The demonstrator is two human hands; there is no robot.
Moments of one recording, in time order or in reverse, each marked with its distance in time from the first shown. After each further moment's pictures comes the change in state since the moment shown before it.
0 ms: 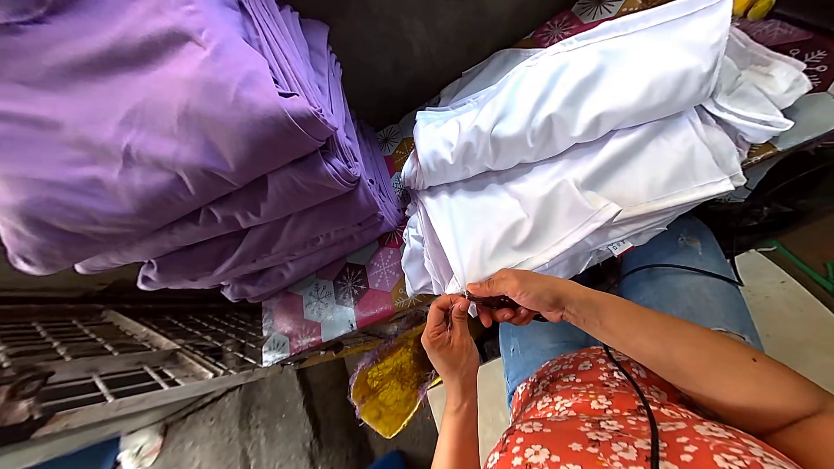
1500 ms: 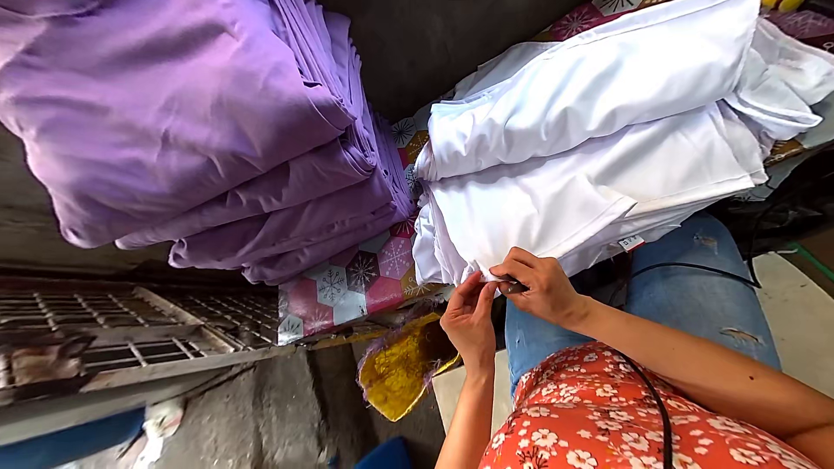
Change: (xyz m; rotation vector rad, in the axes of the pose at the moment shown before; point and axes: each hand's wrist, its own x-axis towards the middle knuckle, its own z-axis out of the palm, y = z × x) left_hand -0.012 -0.011 0.015 -0.083 0.067 -0.167; right_hand 0.031 0.066 -0.011 -1.070 0.901 -1.216
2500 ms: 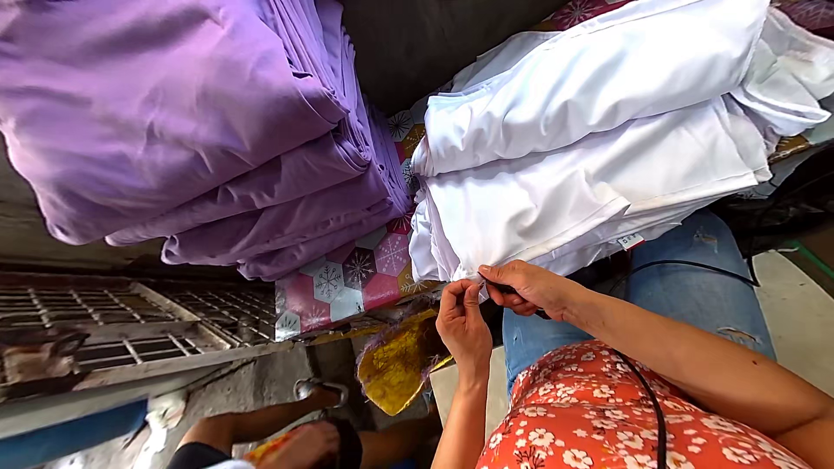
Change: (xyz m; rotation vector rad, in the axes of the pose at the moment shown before) left_hand 0.002 0.009 -0.005 0.171 -0.049 0.162; right_hand 0.040 -0.023 -0.030 1.095 -0.668 1.202
